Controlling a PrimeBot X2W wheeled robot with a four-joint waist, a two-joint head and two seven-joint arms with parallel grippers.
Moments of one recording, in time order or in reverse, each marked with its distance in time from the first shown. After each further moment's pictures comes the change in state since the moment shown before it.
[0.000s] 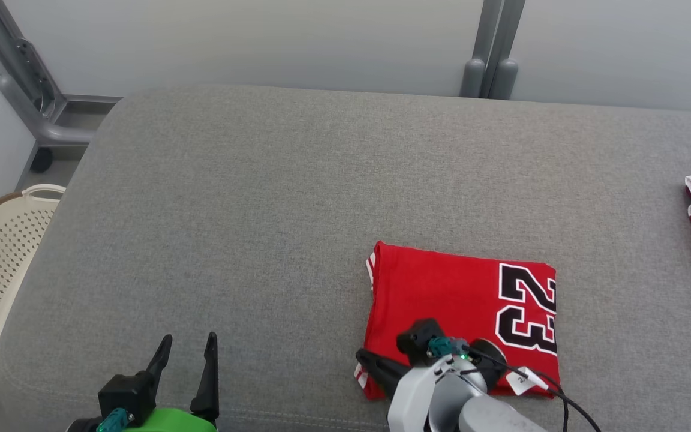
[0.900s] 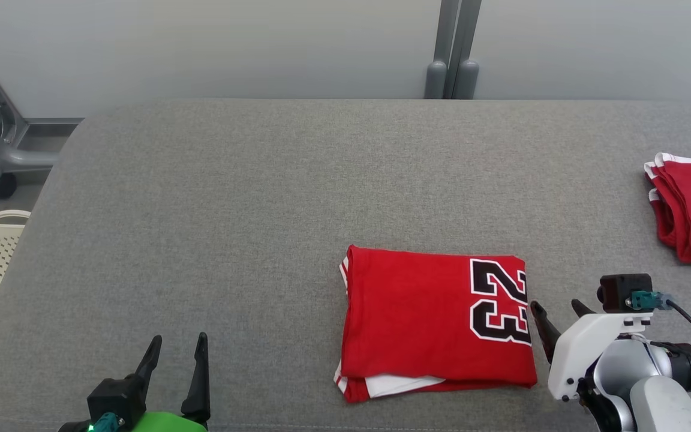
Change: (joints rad) left arm 0.023 0.018 0.017 -0.040 0.002 0.016 0.000; right arm 0.221 -0.005 -0.774 -0.365 -0.218 0.000 0.335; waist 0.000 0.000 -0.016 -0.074
